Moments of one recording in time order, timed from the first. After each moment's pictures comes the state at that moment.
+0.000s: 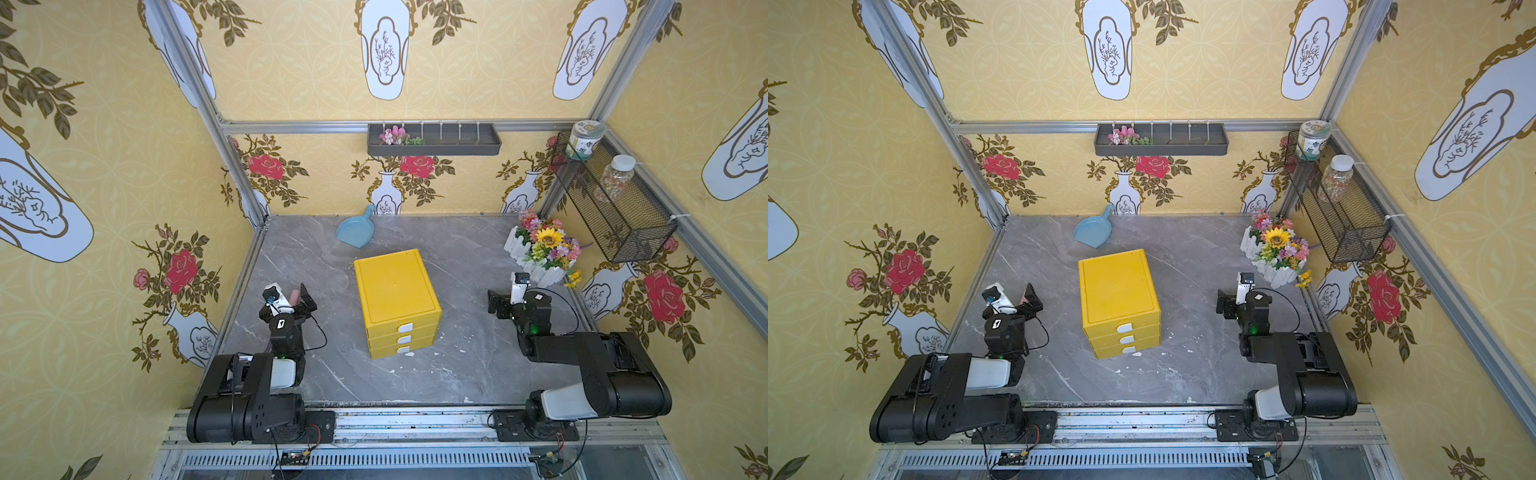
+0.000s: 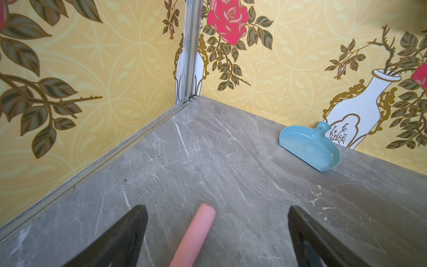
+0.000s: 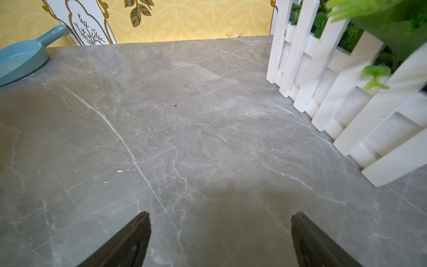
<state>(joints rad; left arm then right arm) 0.01 1.32 0.06 1.15 -0.29 -0.22 -0.04 1.41 0.26 0.72 -0.07 0.02</state>
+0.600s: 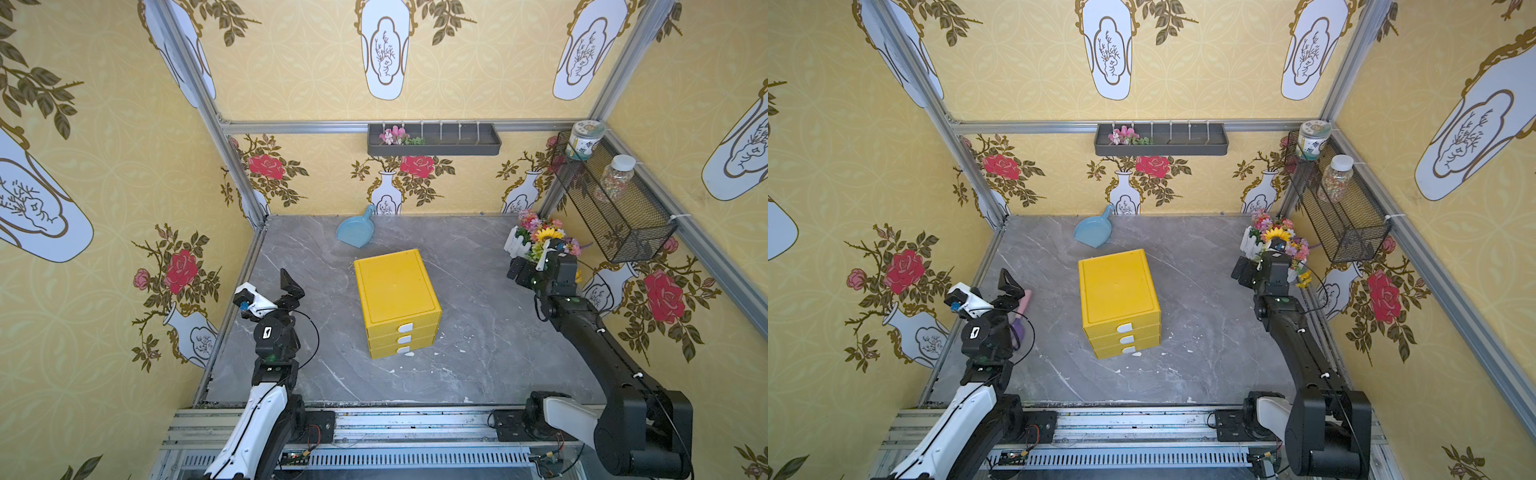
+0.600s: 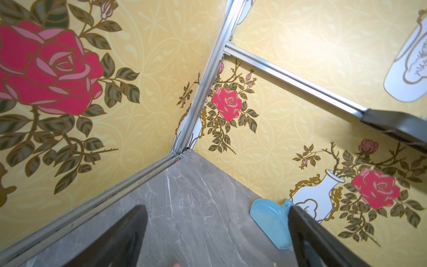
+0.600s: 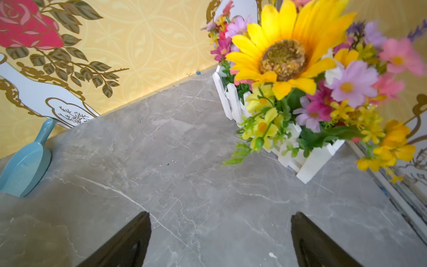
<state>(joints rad) -0.02 0.68 0.23 0.51 -0.43 -0.45 -0.08 1.18 0.79 -0.20 0.02 0.32</state>
